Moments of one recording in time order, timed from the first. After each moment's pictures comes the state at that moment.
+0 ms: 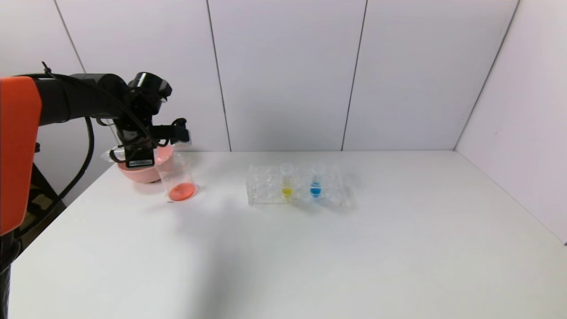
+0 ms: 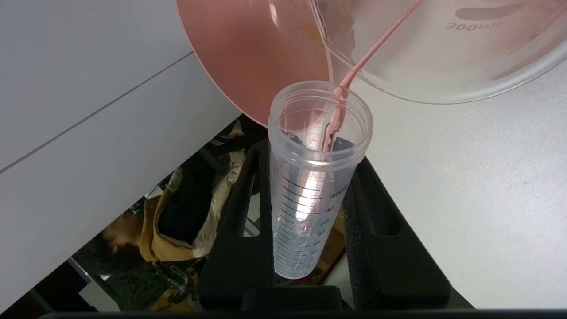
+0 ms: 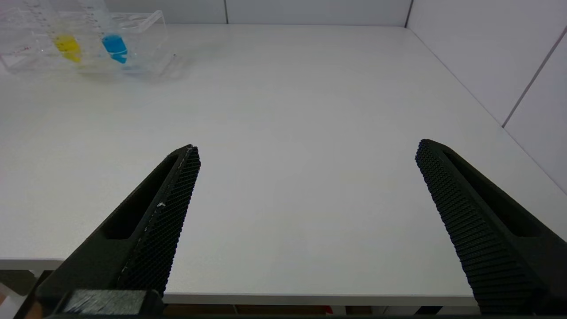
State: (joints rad) left arm -0.10 2.17 -2.00 0.73 0.52 1.17; right arm 0.00 0.00 0.00 0.01 0.00 0.00
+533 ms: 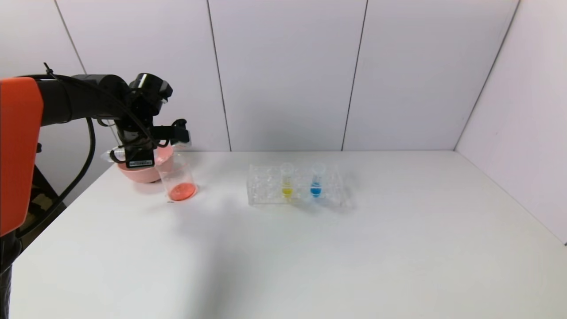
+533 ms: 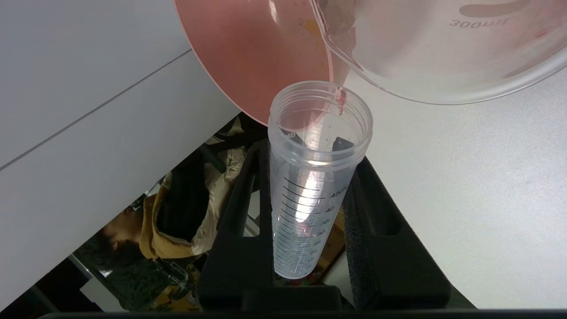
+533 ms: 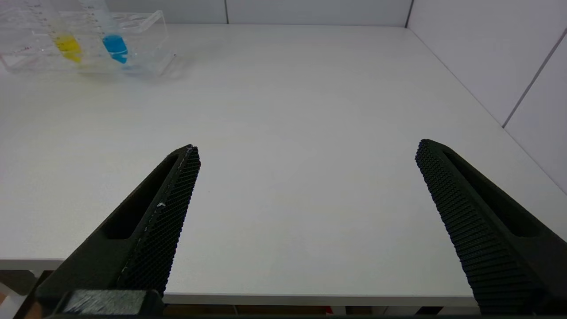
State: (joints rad) left arm -0.10 2.17 -2.00 0.73 0.52 1.17; right arm 0.00 0.00 0.00 0.01 0.00 0.00
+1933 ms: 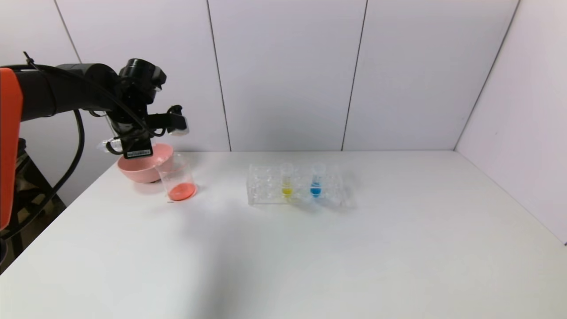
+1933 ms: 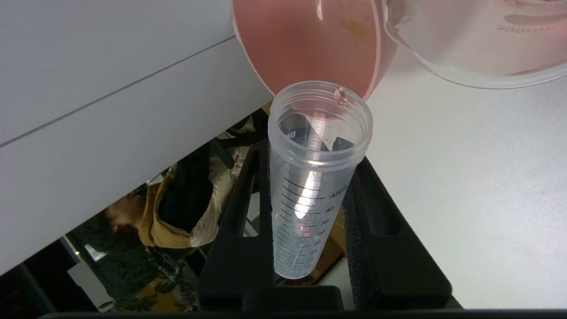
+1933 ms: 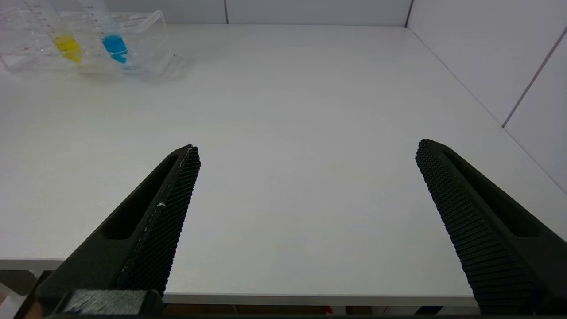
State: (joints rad) left arm -0.10 2.12 -2.01 0.68 0.53 1.12; right arm 0.00 0.00 0.00 0.01 0.00 0.00
